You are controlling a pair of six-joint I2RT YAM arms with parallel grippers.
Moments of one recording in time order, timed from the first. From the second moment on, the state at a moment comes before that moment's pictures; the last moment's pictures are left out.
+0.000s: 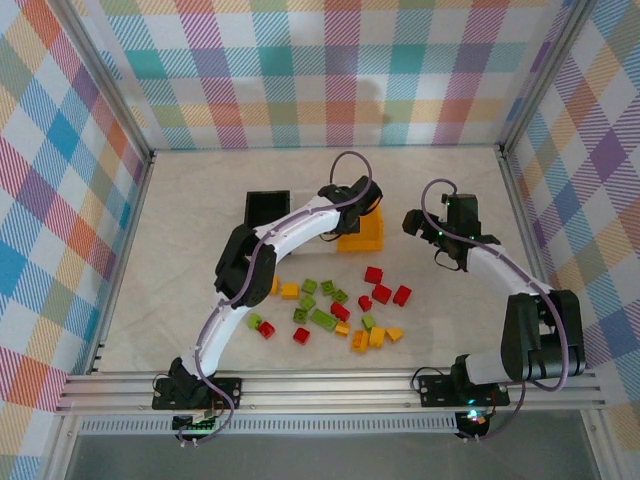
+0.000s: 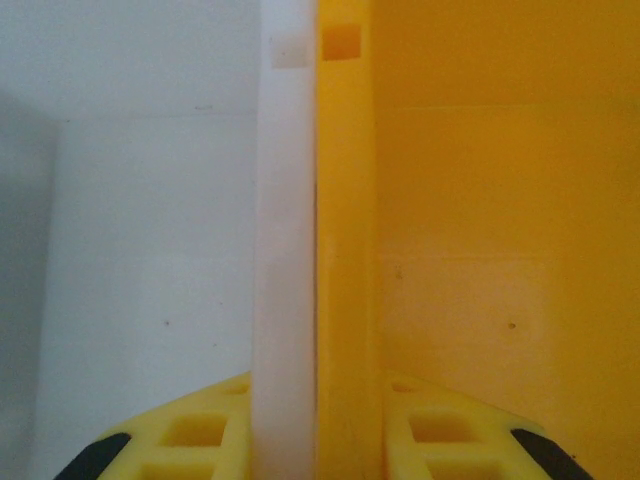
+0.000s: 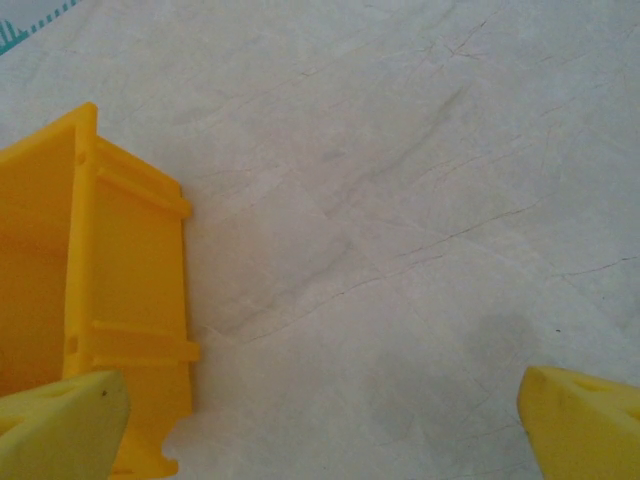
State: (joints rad) left arm -0.77 2.36 2.10 -0.97 -0.45 -0.73; right arm 0.11 1.39 0.80 -0.17 -0.12 0.44
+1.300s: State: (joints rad) left arm -0.79 1.57 1.38 -0.60 -0.37 -0.68; right arm 0.29 1.31 0.80 -0.37 -0.21 0.48
